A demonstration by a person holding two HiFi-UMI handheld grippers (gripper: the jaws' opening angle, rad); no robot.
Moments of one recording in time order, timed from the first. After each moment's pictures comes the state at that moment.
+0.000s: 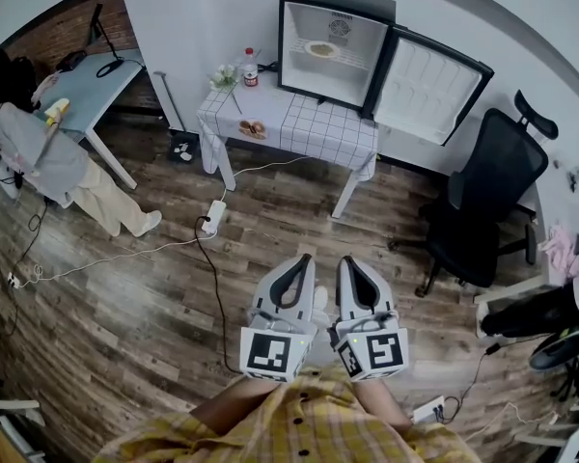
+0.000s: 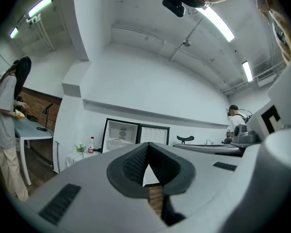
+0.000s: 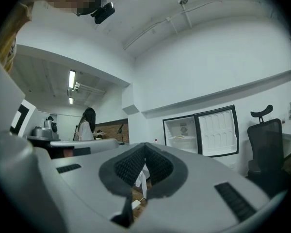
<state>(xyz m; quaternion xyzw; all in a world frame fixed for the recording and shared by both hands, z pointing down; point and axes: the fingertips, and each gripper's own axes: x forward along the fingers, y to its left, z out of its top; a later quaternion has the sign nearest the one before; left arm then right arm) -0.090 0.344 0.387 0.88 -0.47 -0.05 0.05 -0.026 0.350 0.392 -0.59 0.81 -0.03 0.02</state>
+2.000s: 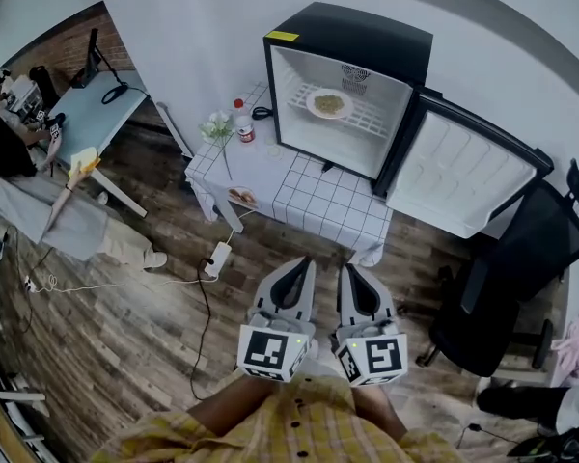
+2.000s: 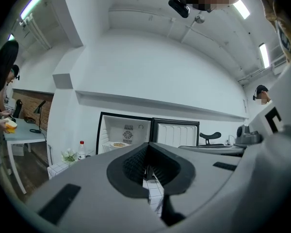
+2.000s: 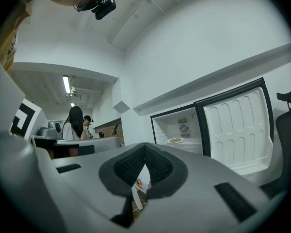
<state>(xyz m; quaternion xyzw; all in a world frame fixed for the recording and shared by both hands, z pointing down) 0.038 0.003 0.379 0.86 -0.51 -0.02 0.05 0.104 0.008 0.391 -0.54 0.84 -0.08 0.03</state>
